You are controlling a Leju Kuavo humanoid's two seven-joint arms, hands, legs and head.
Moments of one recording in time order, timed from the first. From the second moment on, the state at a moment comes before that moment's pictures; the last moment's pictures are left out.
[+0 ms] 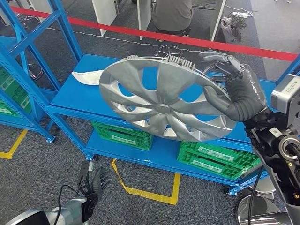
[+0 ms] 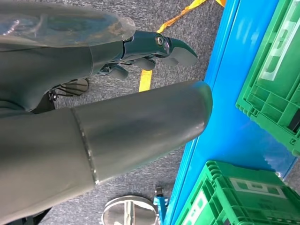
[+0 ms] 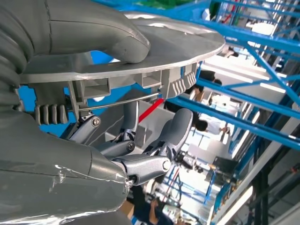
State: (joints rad) left arm -0.32 0.11 -0.62 -0.28 0.98 -0.13 -0.39; right arm -0.79 -0.12 0.79 -1.54 -0.47 0.12 -0.24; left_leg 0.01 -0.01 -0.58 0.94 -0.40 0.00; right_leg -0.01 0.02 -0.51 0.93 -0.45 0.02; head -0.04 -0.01
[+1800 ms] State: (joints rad) left arm -0.33 0.10 -0.62 -0.28 0.99 -0.13 -0.38; right arm -0.76 -0.12 0.79 -1.50 -0.45 0.18 -0.26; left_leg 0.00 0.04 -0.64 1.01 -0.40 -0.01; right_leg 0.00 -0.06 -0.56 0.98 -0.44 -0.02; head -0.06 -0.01
